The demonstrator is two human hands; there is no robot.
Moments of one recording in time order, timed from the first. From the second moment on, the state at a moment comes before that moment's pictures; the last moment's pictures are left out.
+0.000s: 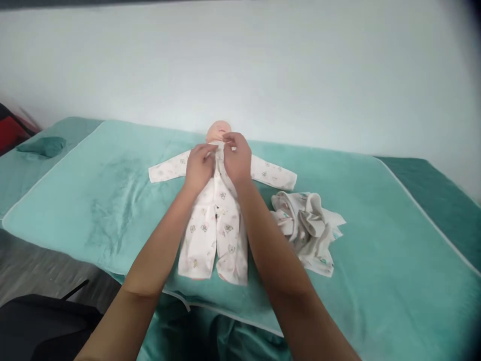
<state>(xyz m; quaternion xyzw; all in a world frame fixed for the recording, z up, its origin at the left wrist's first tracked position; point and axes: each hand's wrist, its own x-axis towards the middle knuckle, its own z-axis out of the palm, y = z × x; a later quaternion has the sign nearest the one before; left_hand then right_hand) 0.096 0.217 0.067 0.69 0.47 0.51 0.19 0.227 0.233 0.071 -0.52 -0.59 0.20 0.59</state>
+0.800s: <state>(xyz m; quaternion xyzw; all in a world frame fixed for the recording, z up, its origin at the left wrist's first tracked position) 0.089 0.271 0.040 0.73 0.49 0.45 0.17 0.256 0.266 0.043 -0.50 -0.67 0.20 0.50</state>
